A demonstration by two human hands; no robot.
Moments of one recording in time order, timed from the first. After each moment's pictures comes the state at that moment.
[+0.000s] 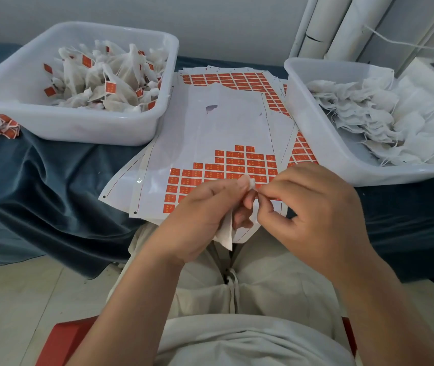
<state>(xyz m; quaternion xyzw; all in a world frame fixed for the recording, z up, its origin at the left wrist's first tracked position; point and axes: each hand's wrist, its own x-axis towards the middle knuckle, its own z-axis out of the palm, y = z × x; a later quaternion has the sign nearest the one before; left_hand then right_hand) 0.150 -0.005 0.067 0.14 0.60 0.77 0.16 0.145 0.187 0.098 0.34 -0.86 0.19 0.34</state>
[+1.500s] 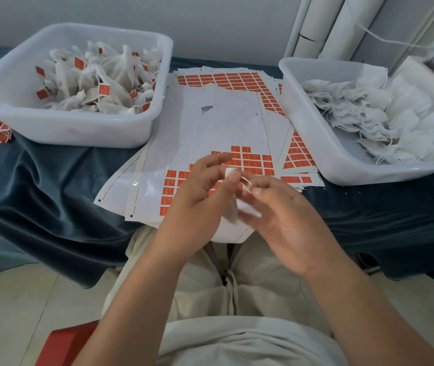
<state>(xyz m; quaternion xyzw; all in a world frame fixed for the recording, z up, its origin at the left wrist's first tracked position) 0.146 -0.002 0.068 0.07 0.73 0.68 -0.02 0.137 0.165 0.068 0.07 -0.56 0.81 -0.17</state>
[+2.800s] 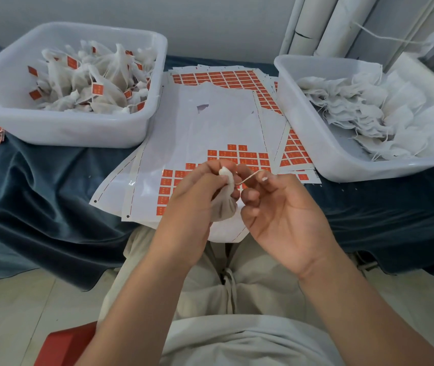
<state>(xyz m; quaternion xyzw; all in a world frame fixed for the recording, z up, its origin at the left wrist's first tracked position) 0.147 0.009 0.071 -0.03 0.54 0.84 0.05 0.142 0.160 0.083 -0.03 -0.35 0.91 -0.23</state>
